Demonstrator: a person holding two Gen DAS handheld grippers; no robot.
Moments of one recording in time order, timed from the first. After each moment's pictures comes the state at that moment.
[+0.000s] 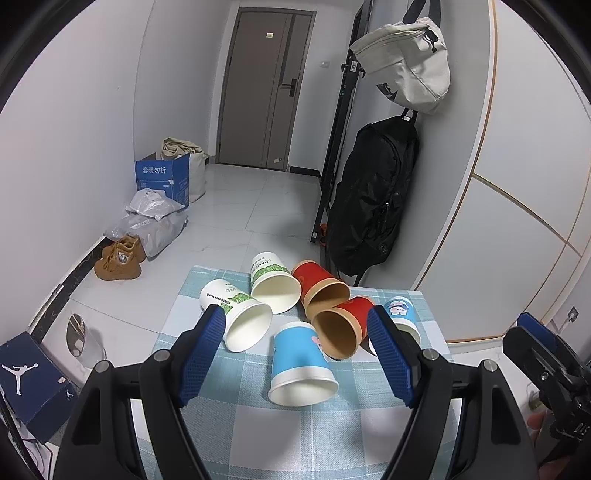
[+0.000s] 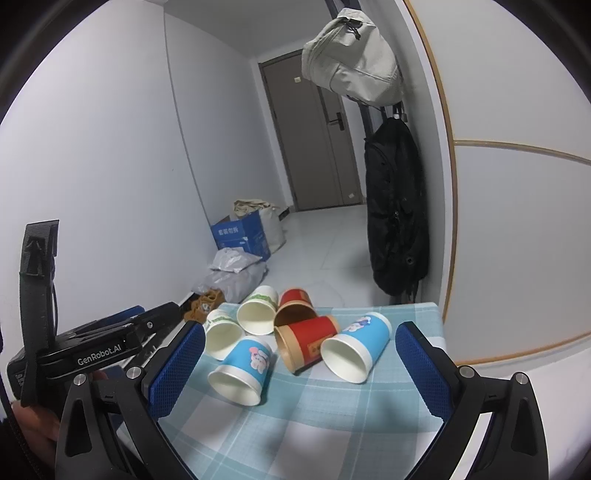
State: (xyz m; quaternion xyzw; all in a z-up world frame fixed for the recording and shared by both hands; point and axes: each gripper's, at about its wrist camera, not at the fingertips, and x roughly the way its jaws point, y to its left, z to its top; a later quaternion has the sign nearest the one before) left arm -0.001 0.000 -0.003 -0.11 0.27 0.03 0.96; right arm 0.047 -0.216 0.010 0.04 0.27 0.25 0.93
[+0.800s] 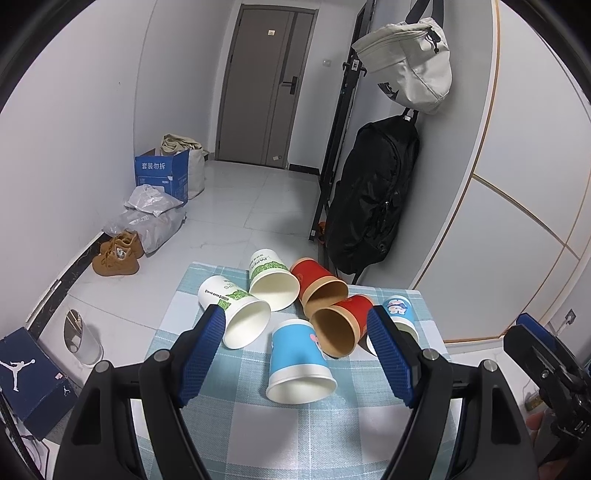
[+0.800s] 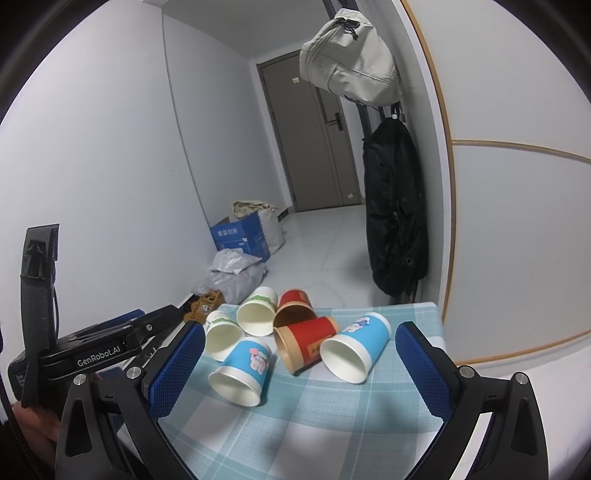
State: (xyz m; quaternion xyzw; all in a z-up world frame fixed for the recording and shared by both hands) left arm 0.000 0.001 -0.003 -0.10 0.29 0.03 0.95; right arm 0.047 -0.217 0.009 0.04 0.27 0.24 0.93
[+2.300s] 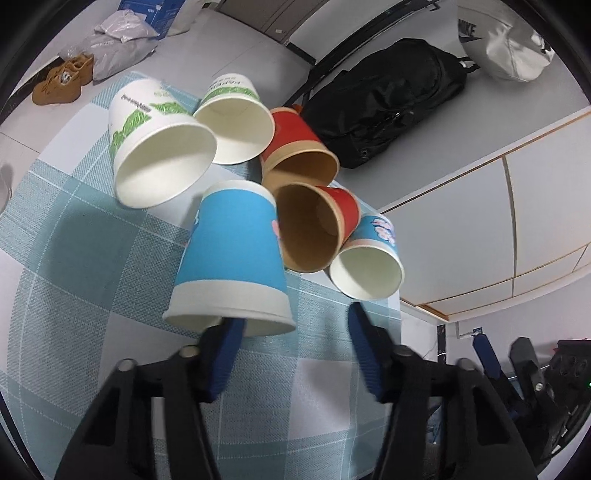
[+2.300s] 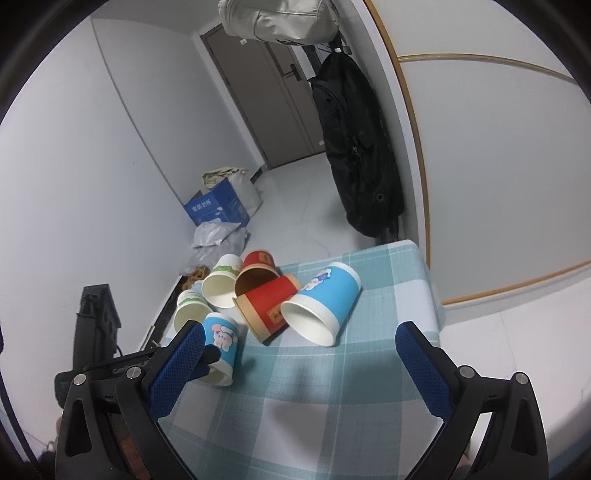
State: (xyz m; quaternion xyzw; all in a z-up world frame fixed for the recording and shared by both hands) left arm 0.053 0.013 -0.100 -0.32 0.51 -0.07 0.80; right arm 0.088 -0.250 -0.021 0.10 0.39 0.20 0.89
